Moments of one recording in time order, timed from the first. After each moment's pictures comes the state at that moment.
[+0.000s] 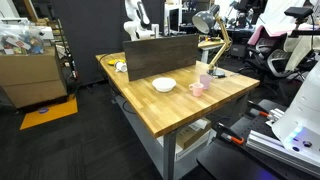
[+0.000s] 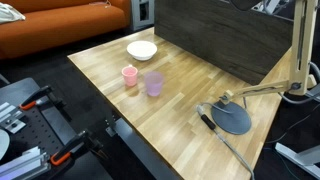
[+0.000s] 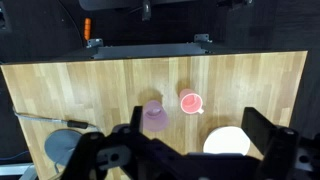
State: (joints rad) arm -0.12 -0.76 -0.22 -2.57 -0.08 1.83 -0.18
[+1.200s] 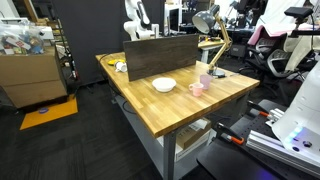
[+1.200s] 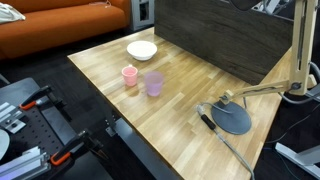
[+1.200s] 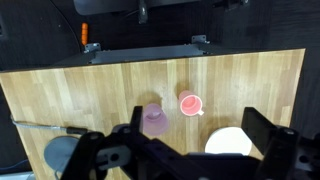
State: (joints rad) arm -0.12 -0.75 -0.23 -2.57 -0.07 1.82 -0.15
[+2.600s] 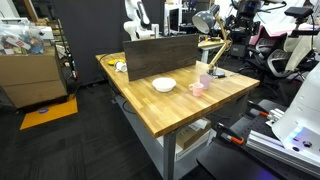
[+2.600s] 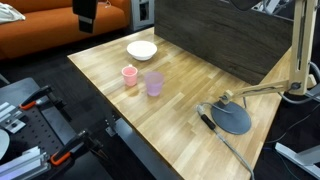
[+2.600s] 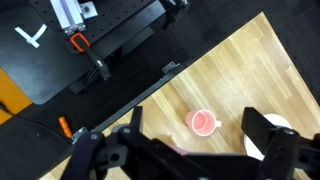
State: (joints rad) arm -0.21 -0.38 -0.28 -2.47 0.19 1.80 0.13
